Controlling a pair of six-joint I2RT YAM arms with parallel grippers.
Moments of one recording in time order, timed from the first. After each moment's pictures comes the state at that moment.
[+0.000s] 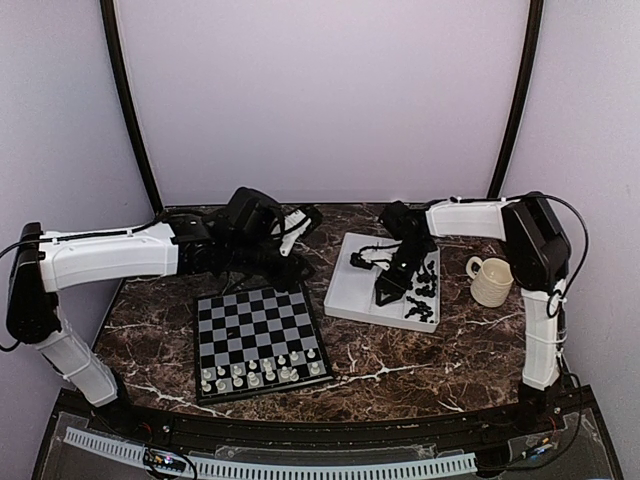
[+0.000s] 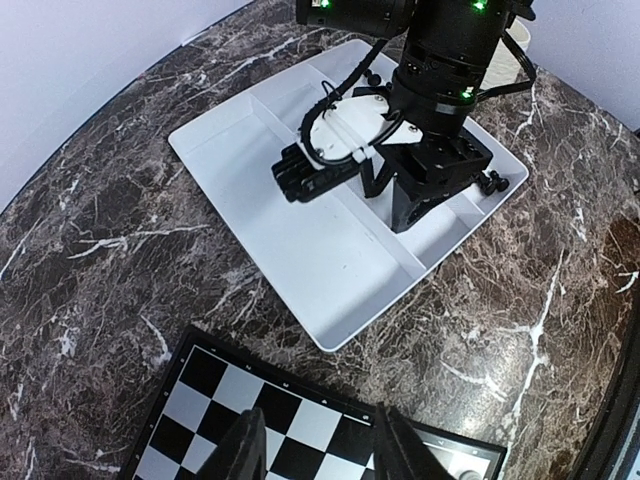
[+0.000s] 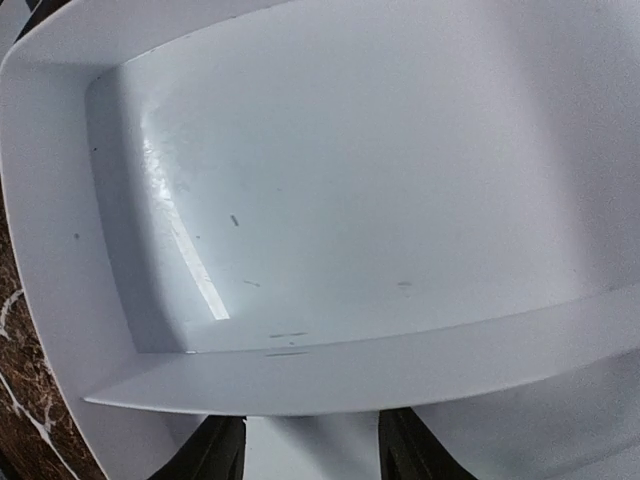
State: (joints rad) left arm -0.91 1.59 1.25 -0.37 -0.04 -0.01; right arm 0.57 2.09 1.54 -0.87 -0.28 -0.55
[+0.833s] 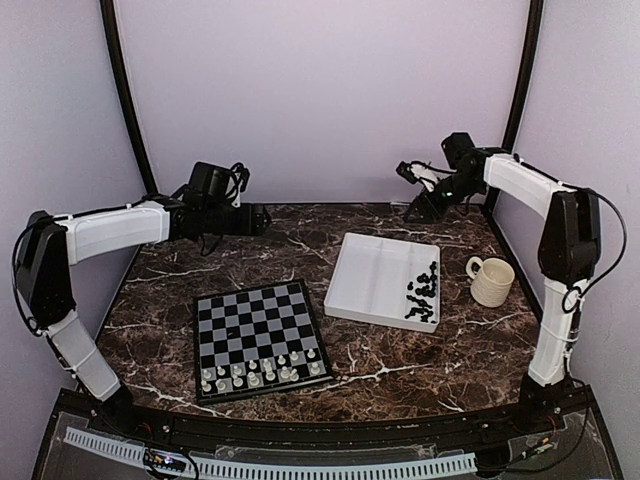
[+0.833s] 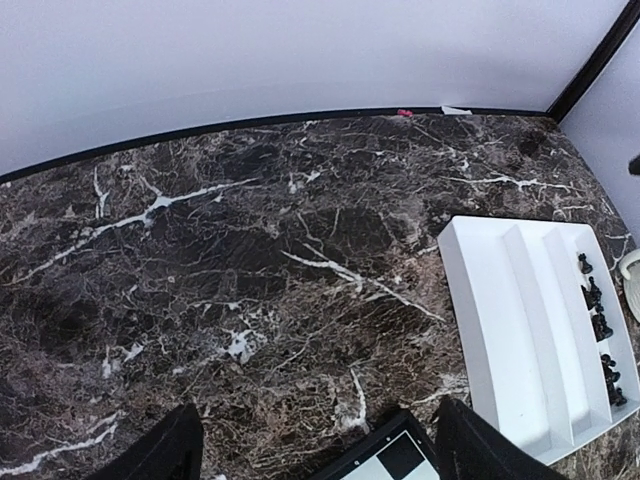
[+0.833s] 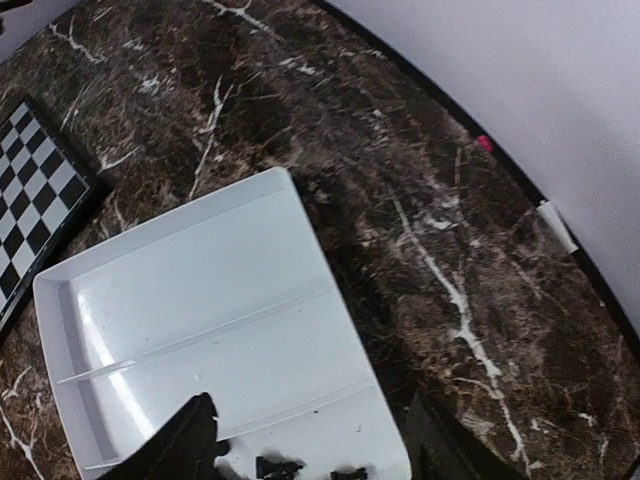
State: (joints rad) left arm -0.52 1.65 1.26 -0.20 -0.04 -0.27; right arm 0.24 2.00 1.87 -0.84 -0.50 -0.57
